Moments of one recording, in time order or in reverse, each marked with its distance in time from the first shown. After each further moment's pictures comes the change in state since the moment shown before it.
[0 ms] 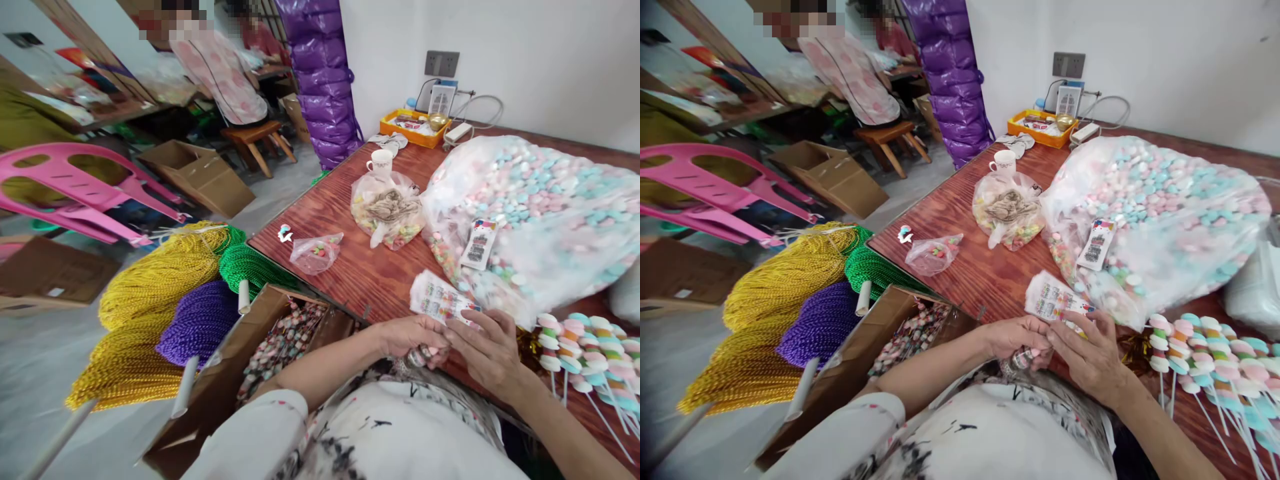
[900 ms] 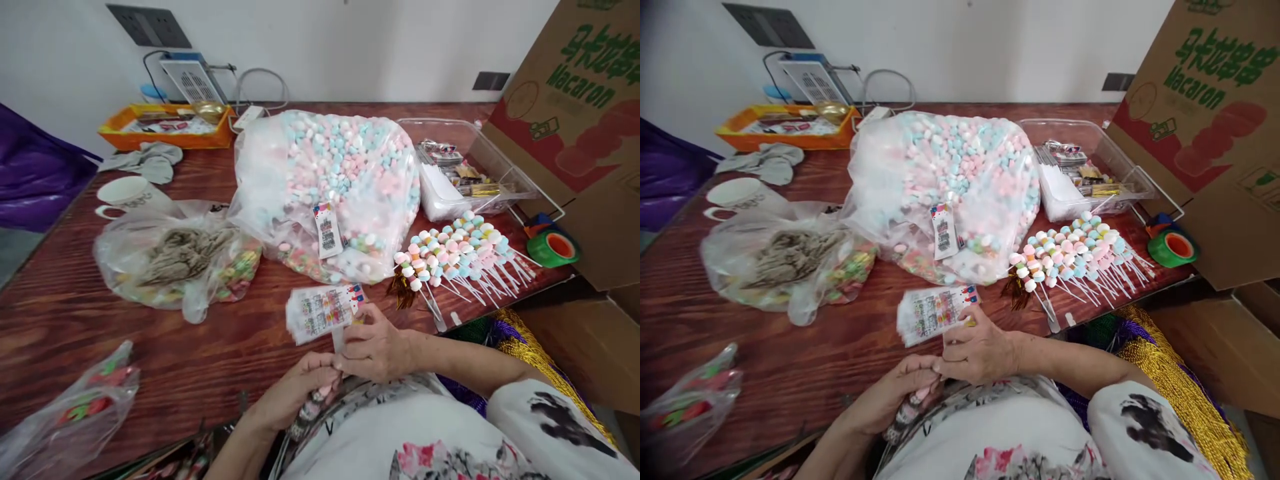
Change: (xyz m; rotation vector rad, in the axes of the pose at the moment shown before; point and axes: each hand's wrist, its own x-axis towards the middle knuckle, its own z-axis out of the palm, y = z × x) left_hand 0.002 0.014 -0.016 0.408 0.104 -0.315; right_hand -0.022 -0.011 0.016 -0.036 -0.082 0.126
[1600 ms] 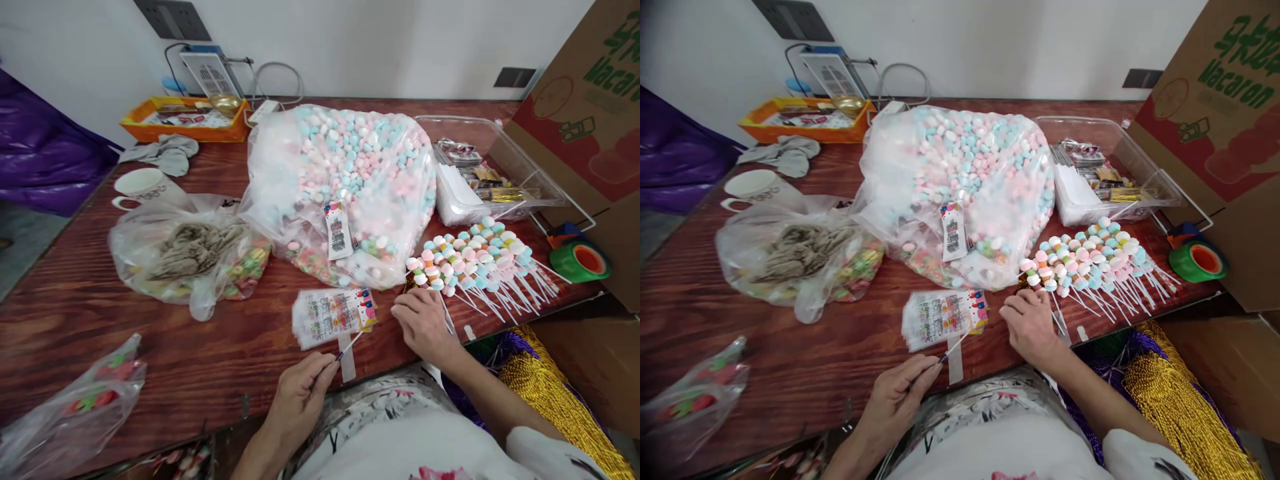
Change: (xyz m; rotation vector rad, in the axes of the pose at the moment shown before) left_hand -0.004 -0.013 0.001 0.954 0.601 0.532; right_hand -0.041 0.017 -0.020 -0.145 -0.060 0.770
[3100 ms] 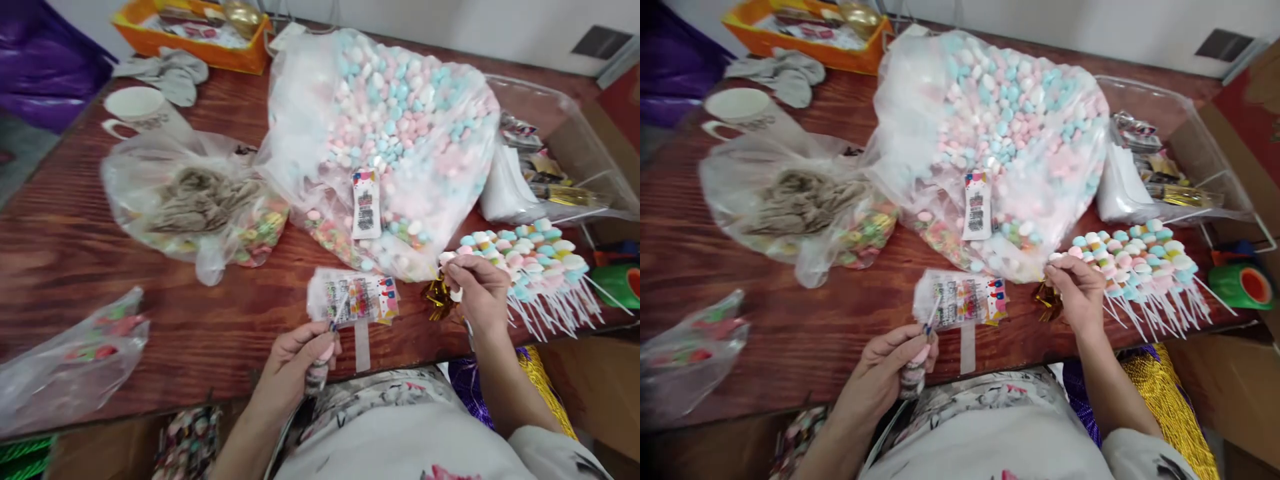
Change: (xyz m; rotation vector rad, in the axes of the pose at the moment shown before) left_hand 0.006 -0.010 -0.011 -1.006 0.179 -0.721; right_hand 0.054 0.030 -0.016 0.930 0.410 0.483
